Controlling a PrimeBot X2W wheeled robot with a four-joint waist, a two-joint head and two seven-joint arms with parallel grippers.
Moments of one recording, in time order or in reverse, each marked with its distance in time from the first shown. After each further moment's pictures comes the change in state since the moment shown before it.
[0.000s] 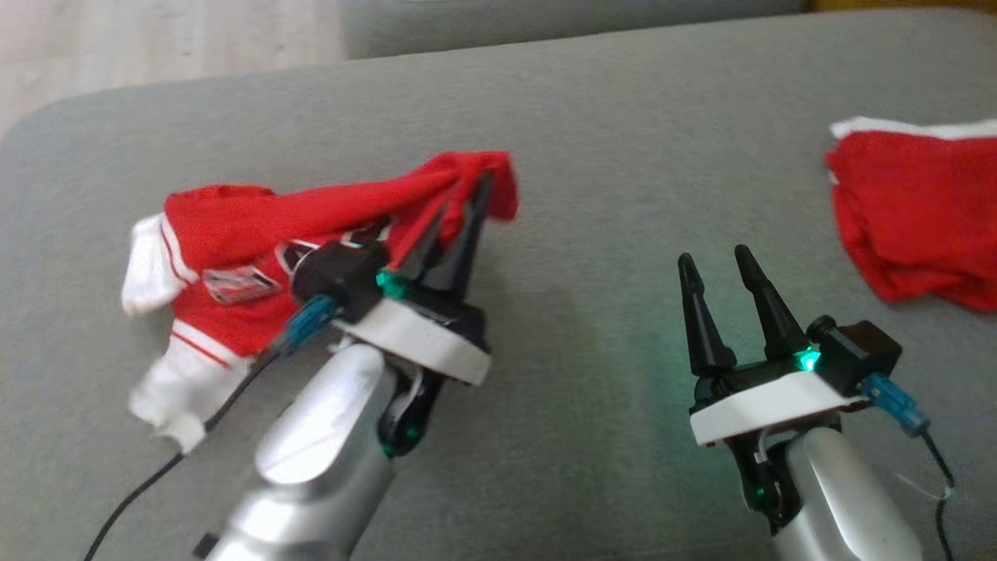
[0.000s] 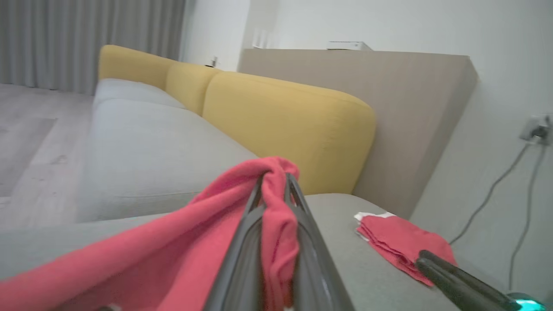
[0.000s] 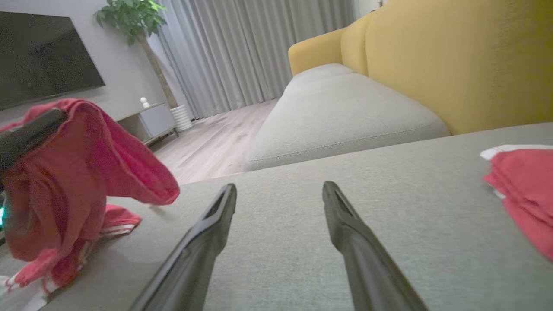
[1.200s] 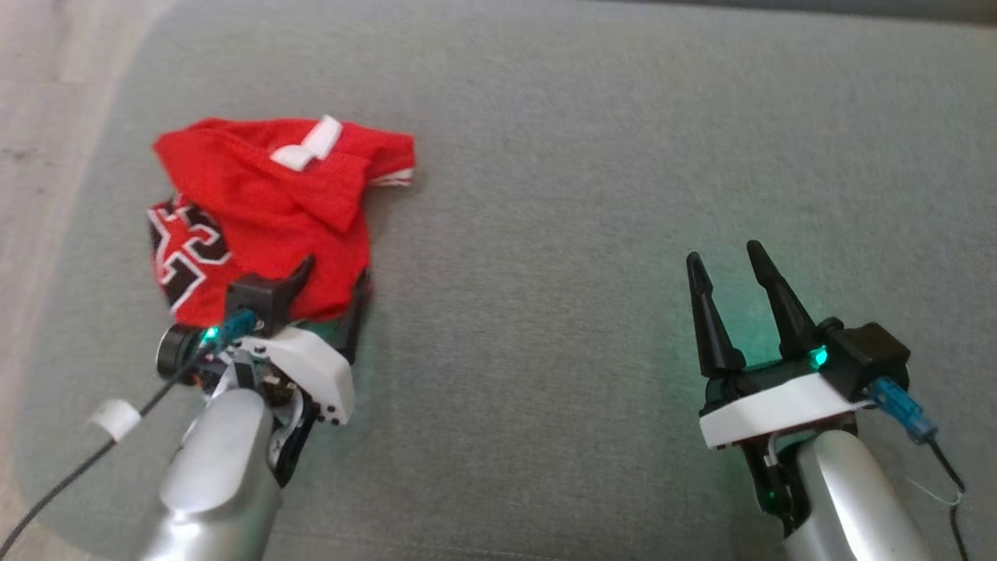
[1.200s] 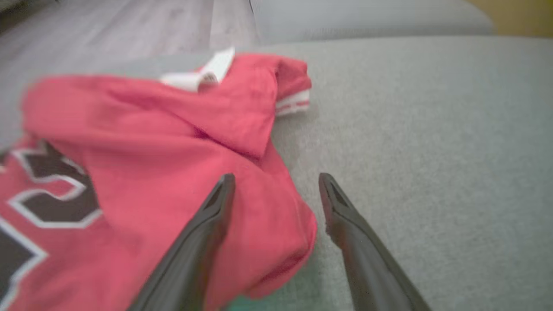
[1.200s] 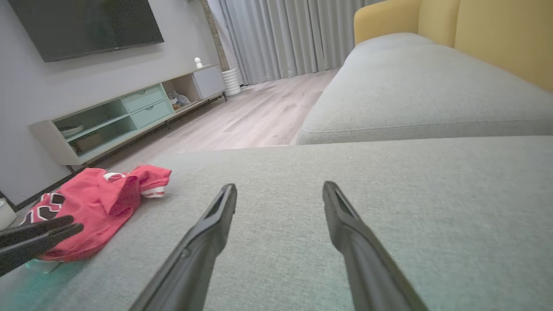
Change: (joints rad) left arm 0.088 0.073 0.303 0.212 0.323 0.003 0.232; right arm 0.032 0.000 -0.034 -0.071 -0.101 0.000 0.021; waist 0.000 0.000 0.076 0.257
